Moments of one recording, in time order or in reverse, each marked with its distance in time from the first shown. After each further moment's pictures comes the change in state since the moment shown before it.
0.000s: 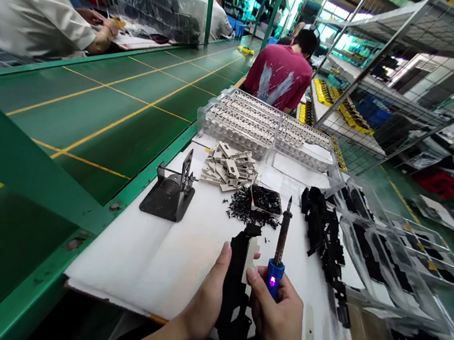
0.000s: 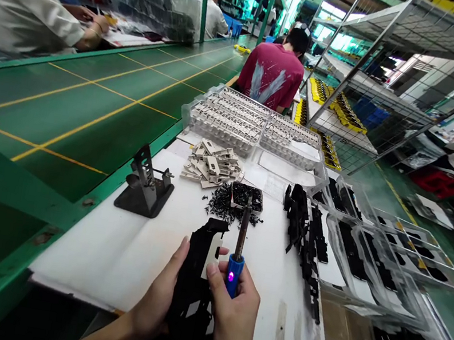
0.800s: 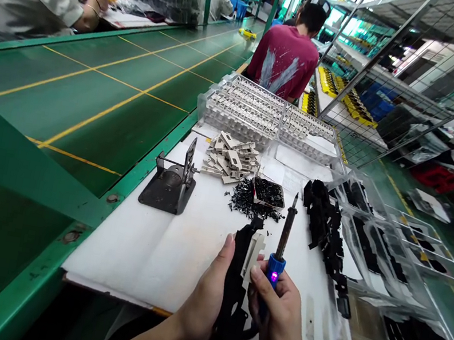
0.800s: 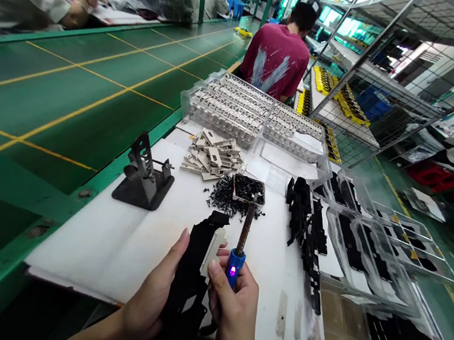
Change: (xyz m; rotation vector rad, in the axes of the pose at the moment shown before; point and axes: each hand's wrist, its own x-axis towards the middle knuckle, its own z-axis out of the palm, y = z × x) left_hand -0.007 0.009 0.004 -0.197 -0.073 -0.074; right_hand 0.000 0.002 0.006 0.252 -0.157 0.139
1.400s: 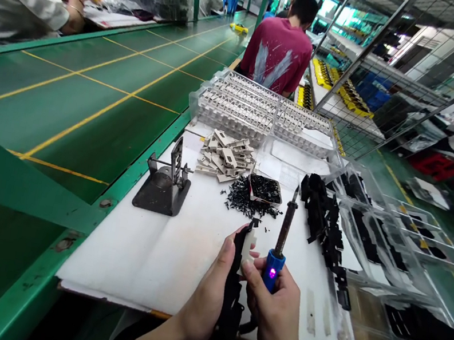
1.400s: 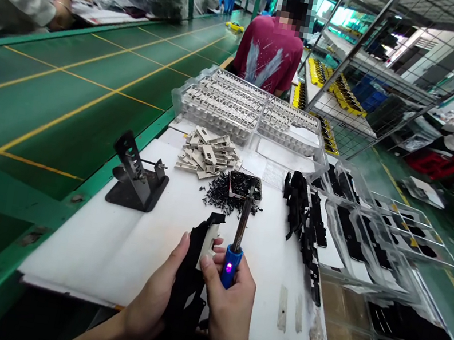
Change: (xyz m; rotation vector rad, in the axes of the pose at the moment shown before) left_hand 0.004 -0.002 0.001 0.121 0.060 0.118; right_hand 0.003 0.001 0.003 -0.293 0.187 -0.284
